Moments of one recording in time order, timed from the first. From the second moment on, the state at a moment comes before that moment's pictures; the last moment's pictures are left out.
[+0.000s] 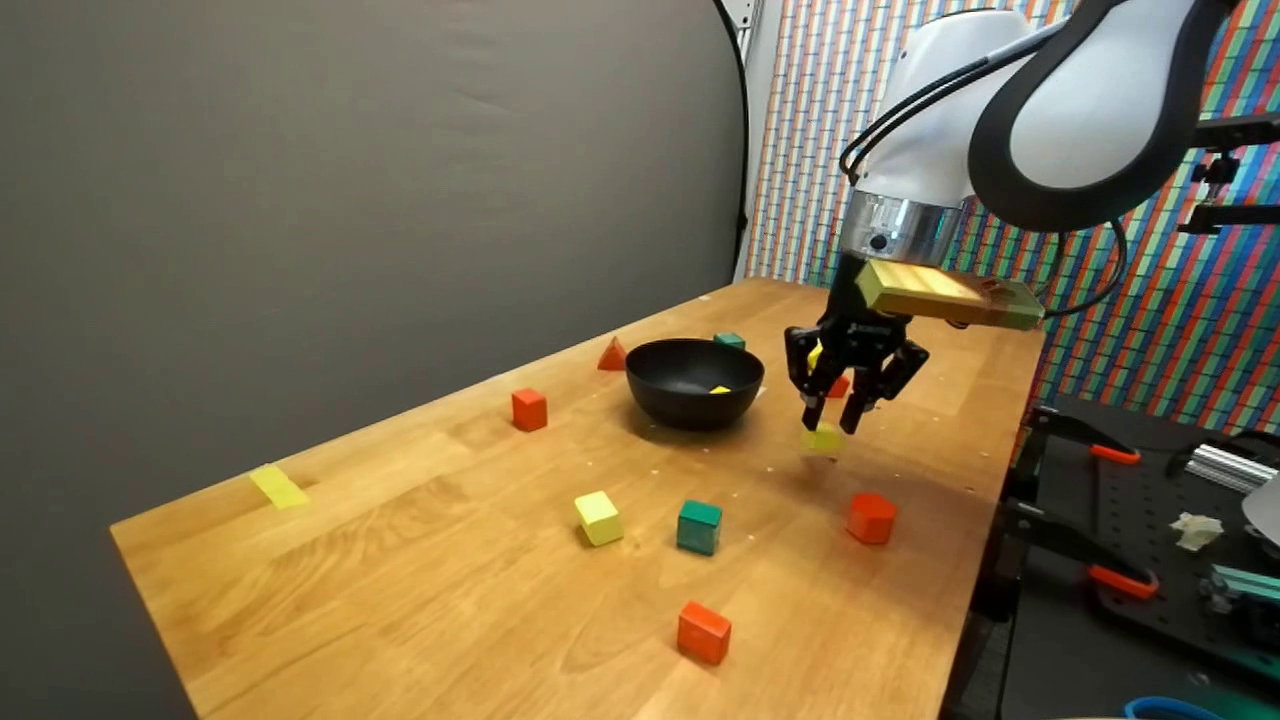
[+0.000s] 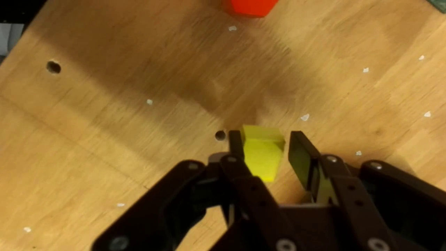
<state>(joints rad) 0.25 0.13 0.10 -2.78 0.23 3.03 0.89</state>
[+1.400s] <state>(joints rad) 0.11 -0.15 0.23 -2.70 -0.51 2.58 0.76</state>
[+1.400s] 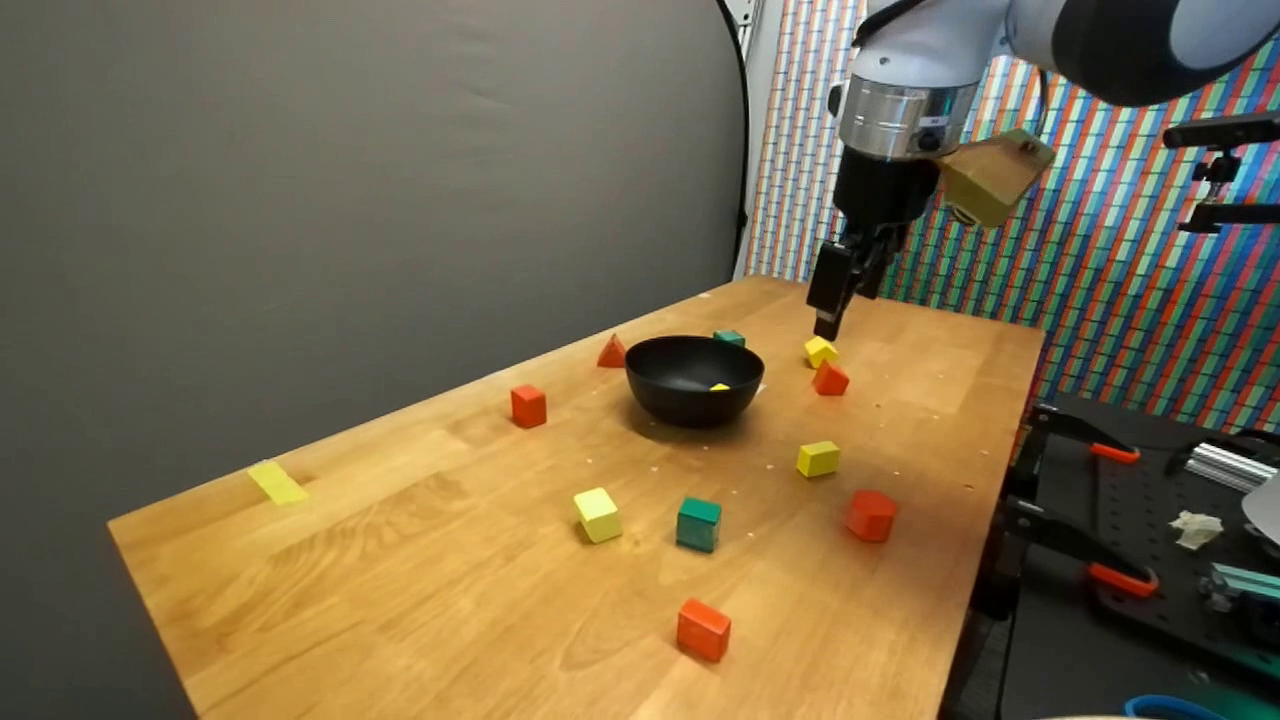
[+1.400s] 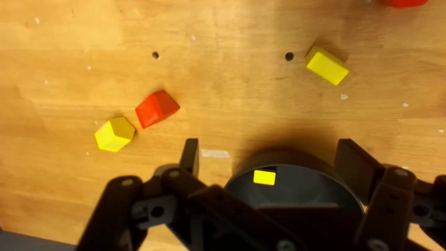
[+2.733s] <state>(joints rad) 0.04 0.31 0.21 -2.33 -1.03 2.63 1.16</state>
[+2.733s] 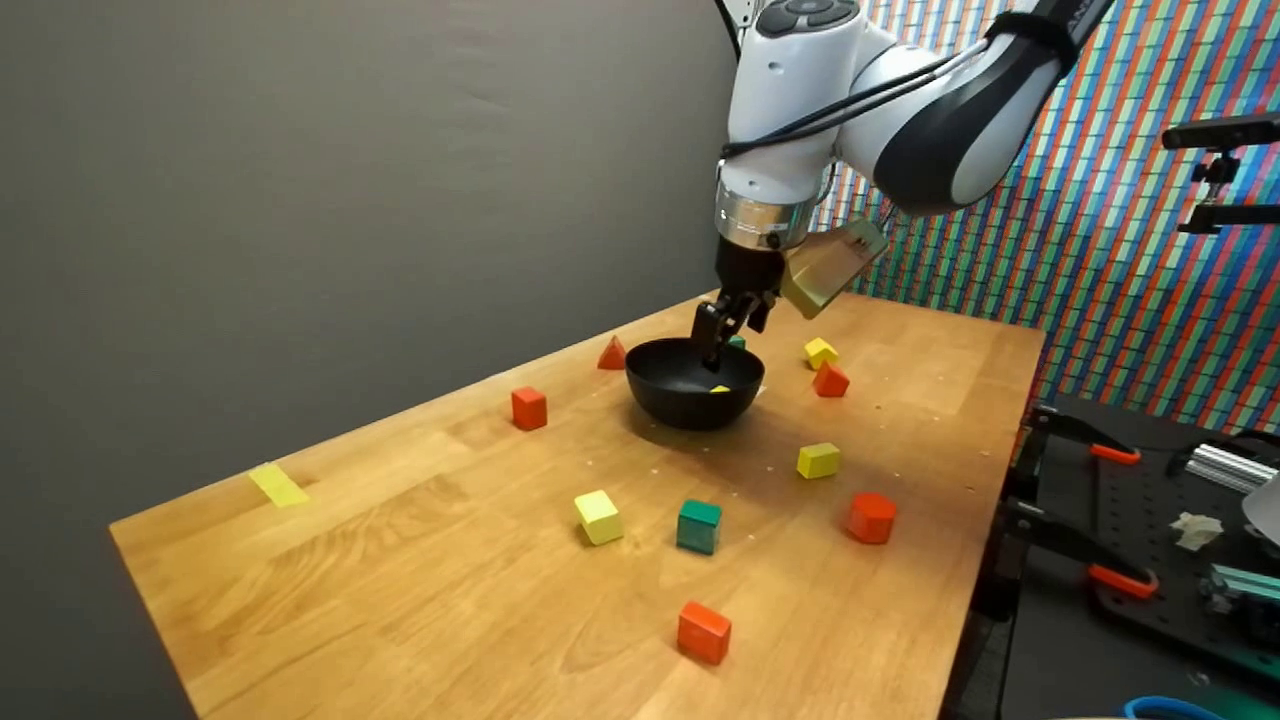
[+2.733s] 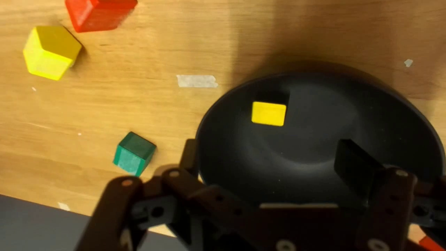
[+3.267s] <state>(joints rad) 0.09 0.55 0.16 -2.15 -1.02 2.64 1.08</state>
